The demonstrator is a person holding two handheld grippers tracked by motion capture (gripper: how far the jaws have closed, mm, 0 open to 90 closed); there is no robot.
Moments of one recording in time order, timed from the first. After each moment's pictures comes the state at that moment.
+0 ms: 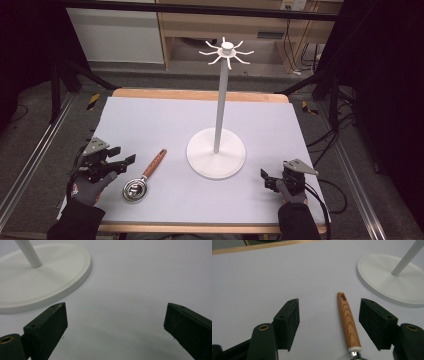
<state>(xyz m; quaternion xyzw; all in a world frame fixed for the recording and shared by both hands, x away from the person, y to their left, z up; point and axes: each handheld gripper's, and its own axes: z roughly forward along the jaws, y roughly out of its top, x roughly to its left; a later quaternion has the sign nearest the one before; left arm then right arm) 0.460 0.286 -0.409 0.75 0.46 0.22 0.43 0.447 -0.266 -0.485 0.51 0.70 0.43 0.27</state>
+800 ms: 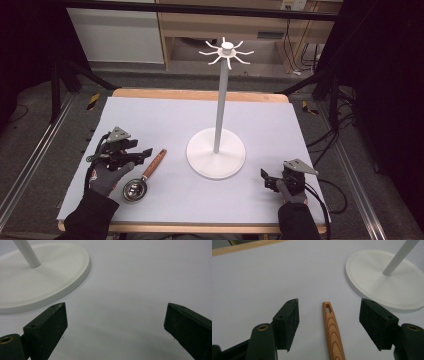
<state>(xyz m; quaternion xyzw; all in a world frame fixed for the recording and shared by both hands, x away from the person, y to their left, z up) 0.489 0.243 -0.407 0.78 0.44 0.19 0.40 0.448 -0.266 -0.485 0.51 0.70 0.42 0.27</state>
